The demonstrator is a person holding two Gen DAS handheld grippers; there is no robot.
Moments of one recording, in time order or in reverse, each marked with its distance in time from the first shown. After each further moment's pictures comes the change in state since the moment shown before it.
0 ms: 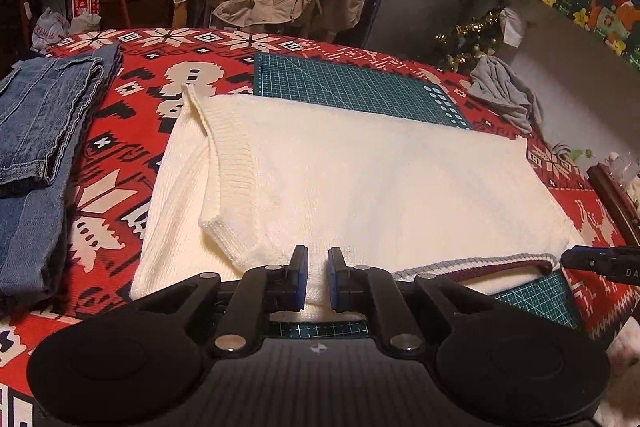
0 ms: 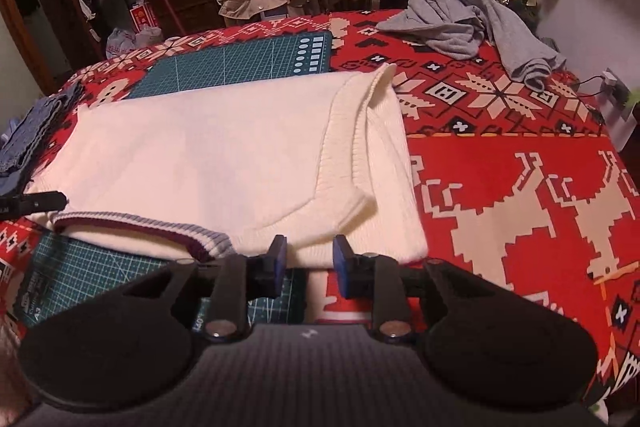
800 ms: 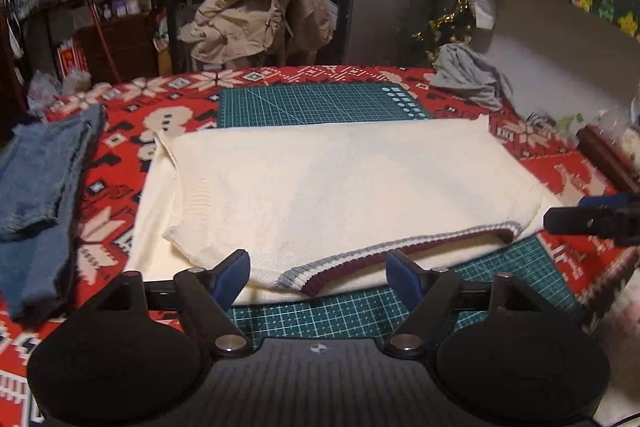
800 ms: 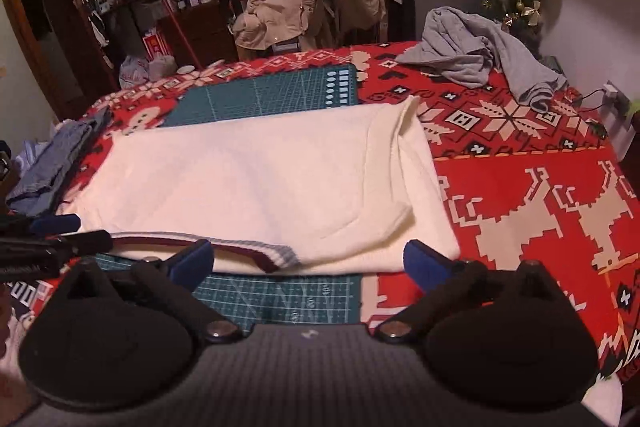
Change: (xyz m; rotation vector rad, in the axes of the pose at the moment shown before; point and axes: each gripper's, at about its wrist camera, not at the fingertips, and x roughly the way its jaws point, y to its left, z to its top) left arm -0.034 -0.058 -0.017 0.178 -0.074 0.071; right arm -0.035 0.034 -0.003 0.024 -0.086 0.043
